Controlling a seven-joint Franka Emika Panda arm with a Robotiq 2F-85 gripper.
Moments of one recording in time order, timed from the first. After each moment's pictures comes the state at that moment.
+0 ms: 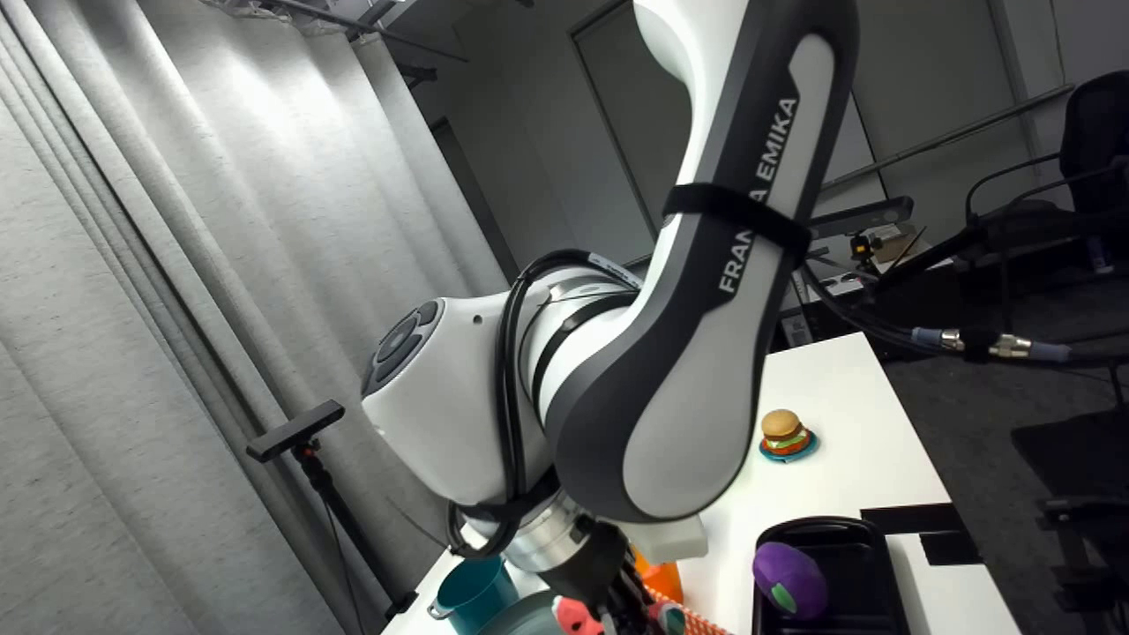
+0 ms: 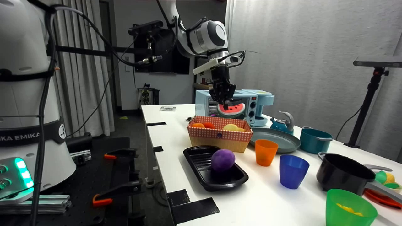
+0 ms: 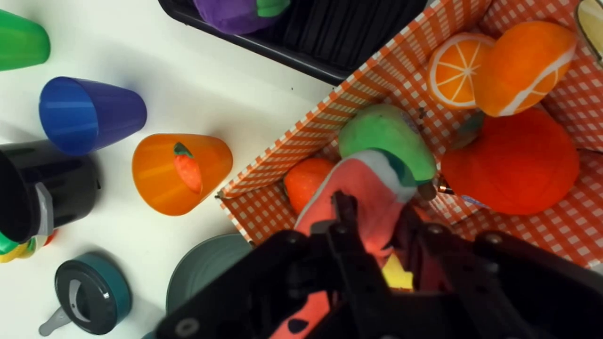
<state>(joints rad) 0.25 0.34 0.08 -1.99 -0.46 2.22 0.29</state>
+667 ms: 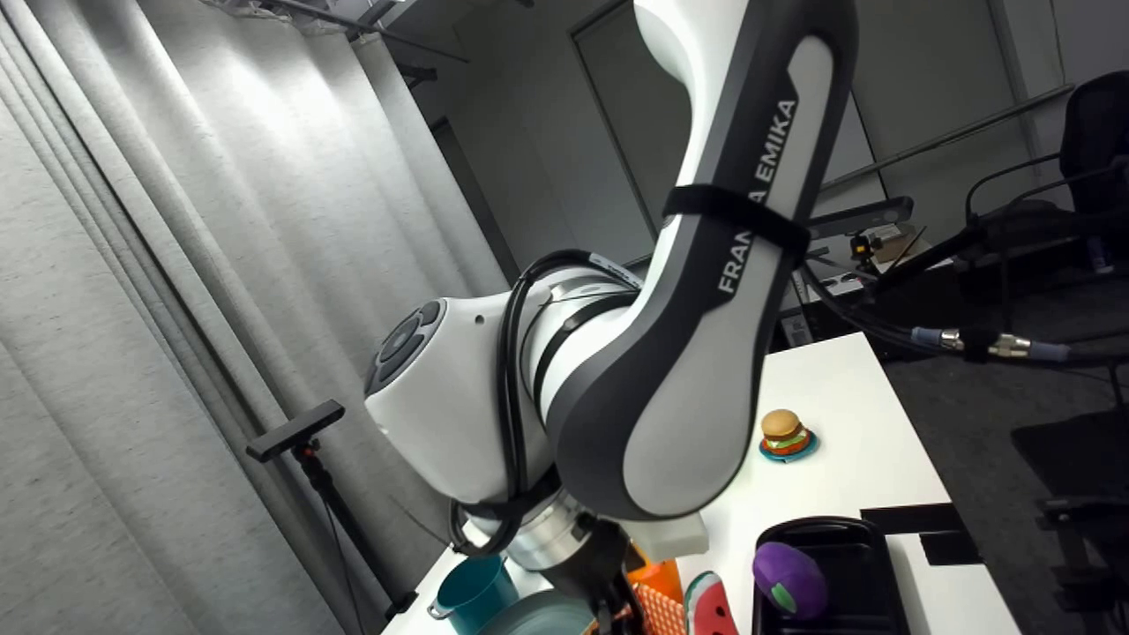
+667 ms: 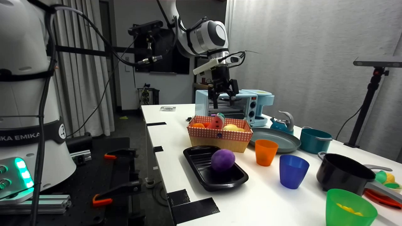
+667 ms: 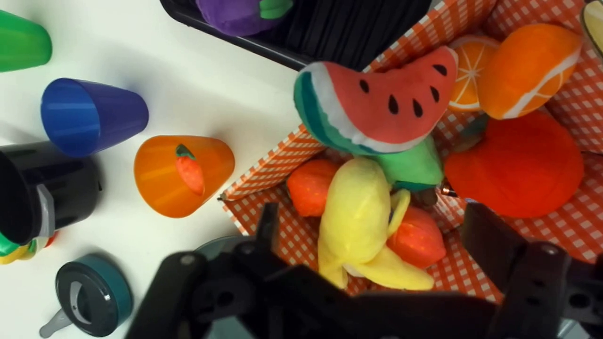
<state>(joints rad) 0.25 0.34 0.08 -1.99 -0.46 2.22 0.29</state>
